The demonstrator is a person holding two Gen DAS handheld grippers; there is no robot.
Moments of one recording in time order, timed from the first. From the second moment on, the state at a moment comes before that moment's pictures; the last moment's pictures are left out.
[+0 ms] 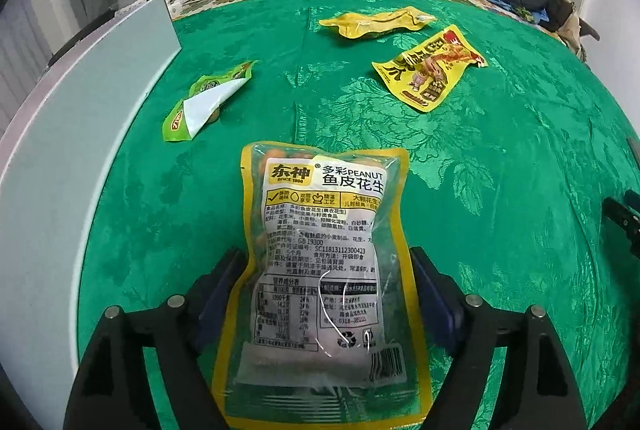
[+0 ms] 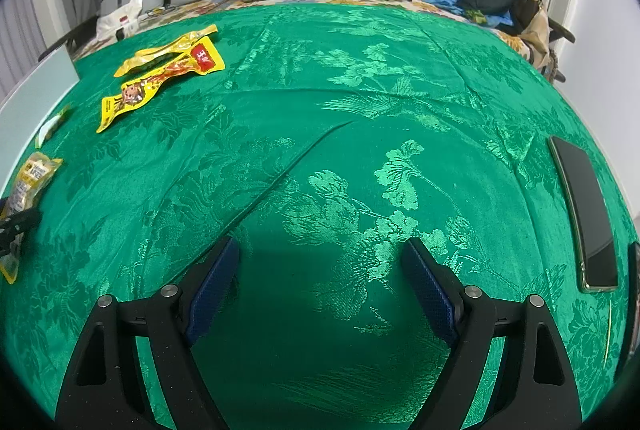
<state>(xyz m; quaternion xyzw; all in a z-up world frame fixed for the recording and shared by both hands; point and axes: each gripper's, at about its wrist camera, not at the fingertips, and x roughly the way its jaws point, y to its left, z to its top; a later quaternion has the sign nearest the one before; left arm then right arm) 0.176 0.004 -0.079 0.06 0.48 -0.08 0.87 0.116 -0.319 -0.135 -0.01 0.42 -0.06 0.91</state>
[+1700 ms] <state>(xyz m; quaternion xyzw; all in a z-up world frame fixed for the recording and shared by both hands) 0.179 0.017 -0.089 0.04 0.45 -0.08 0.89 0.351 -0.153 -0.127 -0.01 0.52 -0.05 0.85</state>
